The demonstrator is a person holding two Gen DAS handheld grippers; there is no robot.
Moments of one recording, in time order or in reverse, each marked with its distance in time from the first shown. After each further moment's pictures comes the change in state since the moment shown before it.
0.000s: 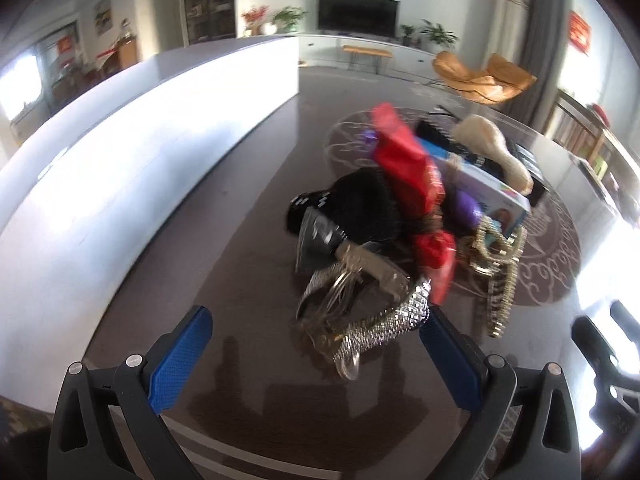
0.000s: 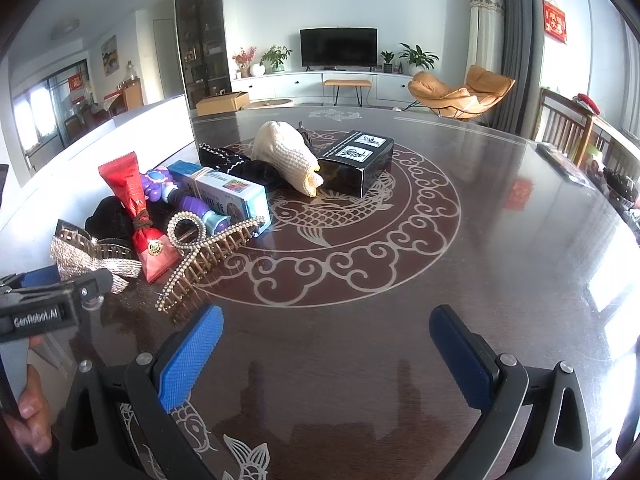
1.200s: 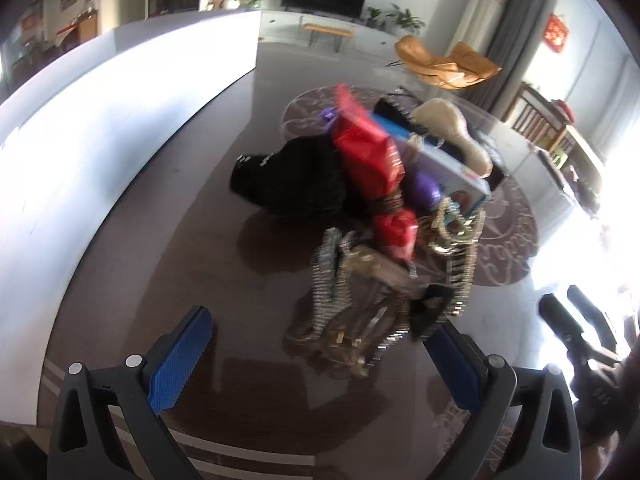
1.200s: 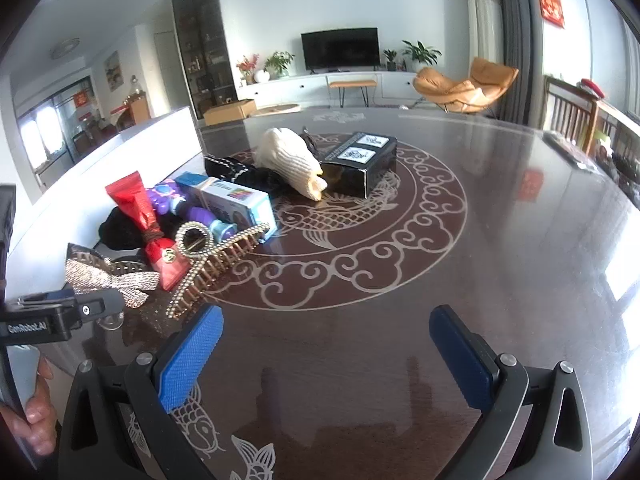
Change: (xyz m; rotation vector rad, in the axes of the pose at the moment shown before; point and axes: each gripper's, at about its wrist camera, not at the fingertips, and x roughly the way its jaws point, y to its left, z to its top) left arm -0.002 0.006 0.002 0.020 0.108 -0.210; right arm 0.000 -0.010 0.001 0.057 -0.002 0.062
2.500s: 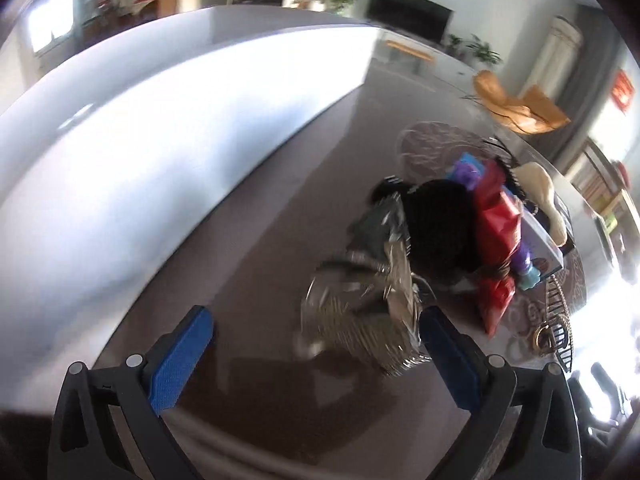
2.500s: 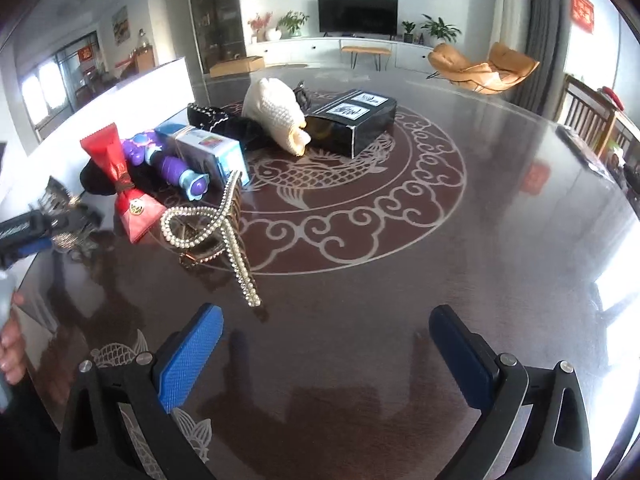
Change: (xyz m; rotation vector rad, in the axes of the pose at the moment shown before) left arm -0.008 0.054 0.005 -0.240 -0.039 0.173; right arm 0.008 -0.007 -0.007 -0.110 0.143 -0.020
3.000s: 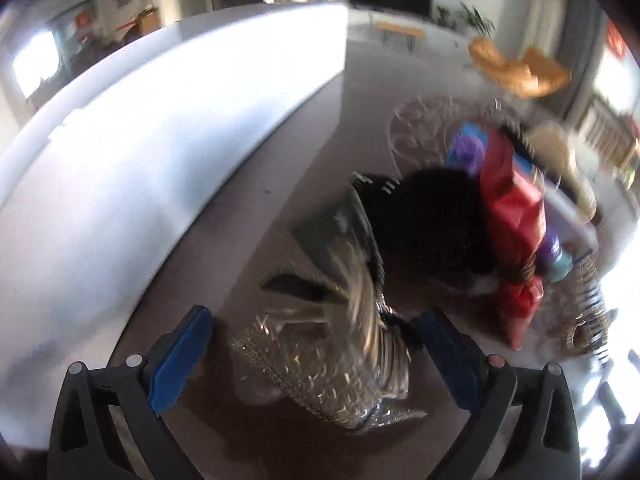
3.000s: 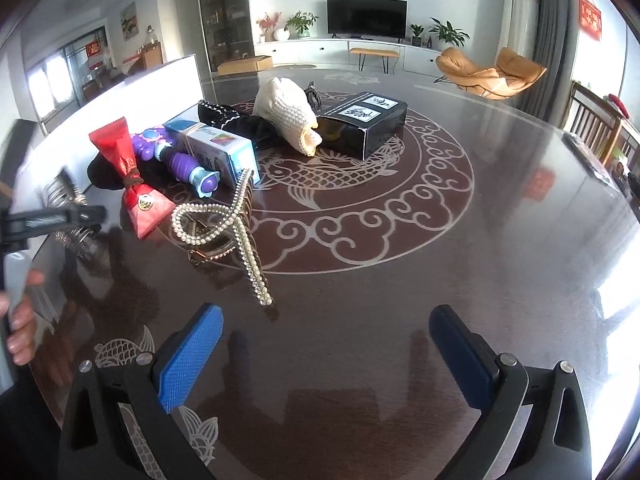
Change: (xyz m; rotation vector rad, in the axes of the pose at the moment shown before) left arm 0.037 -0.050 0.019 0.194 0.000 0.093; right arm 0.002 0.003 0.002 -0.022 -0.001 0.024
